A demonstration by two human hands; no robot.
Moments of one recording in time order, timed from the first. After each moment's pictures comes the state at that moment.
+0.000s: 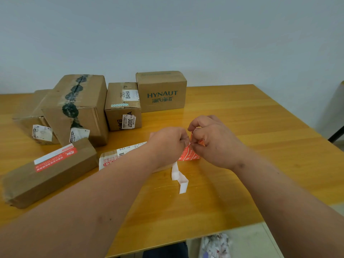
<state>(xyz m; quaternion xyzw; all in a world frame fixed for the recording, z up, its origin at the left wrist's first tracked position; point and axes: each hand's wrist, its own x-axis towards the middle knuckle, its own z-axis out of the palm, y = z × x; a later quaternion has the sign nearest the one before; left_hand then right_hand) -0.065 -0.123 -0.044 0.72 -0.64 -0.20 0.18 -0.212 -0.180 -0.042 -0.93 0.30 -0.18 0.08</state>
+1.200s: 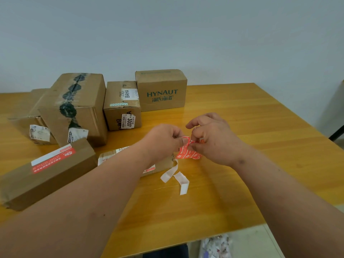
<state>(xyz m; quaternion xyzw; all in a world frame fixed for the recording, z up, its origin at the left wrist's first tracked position) -0.054 -0.121 -0.042 0.71 -0.57 -0.31 0.28 -0.207 -0.187 -0.039 -0.92 0.34 -0.14 0.08</state>
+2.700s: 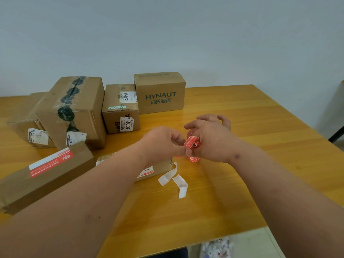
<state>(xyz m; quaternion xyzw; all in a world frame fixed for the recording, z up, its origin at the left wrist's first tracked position) -0.054 -0.117 -0.032 0.70 -0.59 -0.33 0.24 -0.202 -0.190 -0.032 -0.92 0.39 -0.03 0.03</state>
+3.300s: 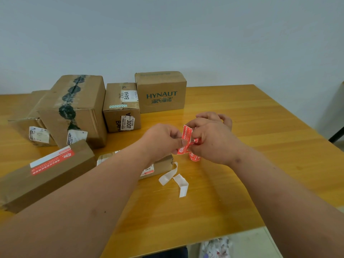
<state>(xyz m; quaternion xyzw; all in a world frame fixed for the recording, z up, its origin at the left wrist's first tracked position) -0.054 -0.123 -0.039 0.72 -0.52 -0.33 0.31 -0.206 -0.187 -0.036 -0.92 0.36 -0.12 0.04</state>
